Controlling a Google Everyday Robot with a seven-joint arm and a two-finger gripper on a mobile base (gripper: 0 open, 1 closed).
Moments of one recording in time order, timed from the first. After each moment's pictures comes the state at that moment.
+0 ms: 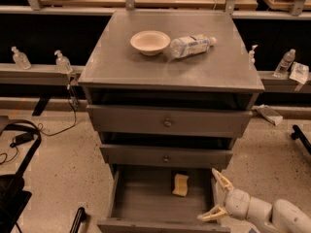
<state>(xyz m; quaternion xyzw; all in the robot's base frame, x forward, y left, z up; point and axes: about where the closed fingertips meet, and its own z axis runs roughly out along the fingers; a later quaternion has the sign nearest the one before) 0.463 -0.196 0.463 -0.43 0.64 0.29 0.57</state>
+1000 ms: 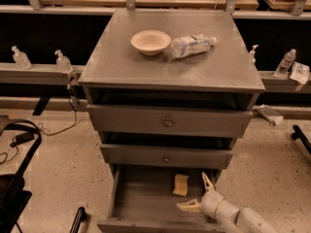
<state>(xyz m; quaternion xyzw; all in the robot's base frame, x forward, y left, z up) 0.532 -0.168 0.334 -0.33 0.73 0.19 0.56</state>
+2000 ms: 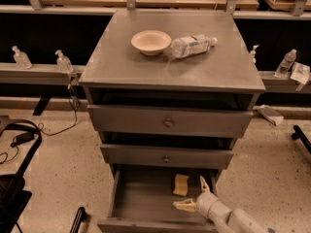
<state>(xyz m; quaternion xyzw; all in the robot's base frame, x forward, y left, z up) 0.550 -0.166 0.284 -0.28 0.77 0.18 0.54</state>
